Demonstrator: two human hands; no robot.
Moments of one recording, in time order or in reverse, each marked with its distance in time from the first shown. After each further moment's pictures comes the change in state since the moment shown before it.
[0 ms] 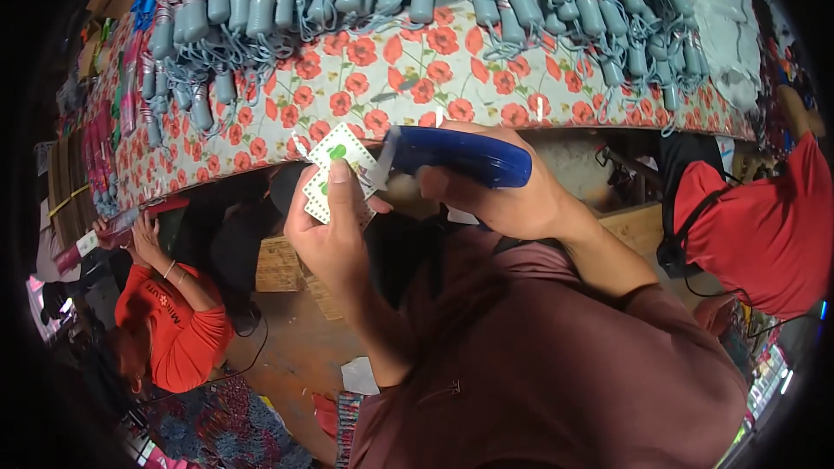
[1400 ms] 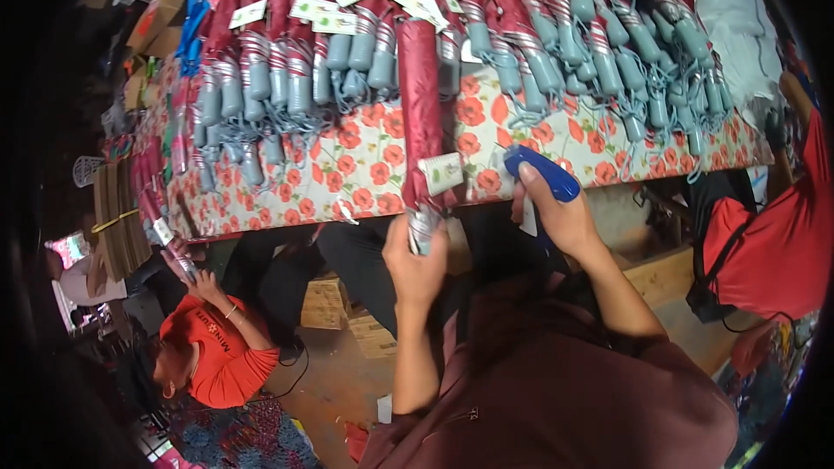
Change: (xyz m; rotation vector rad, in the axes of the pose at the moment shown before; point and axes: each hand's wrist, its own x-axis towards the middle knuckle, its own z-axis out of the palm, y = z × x) left_hand 0.020 -0.076 0.022 0.681 -0.173 0.394; right_hand 0.003 0.043 -0.050 0.191 0.455 0.268
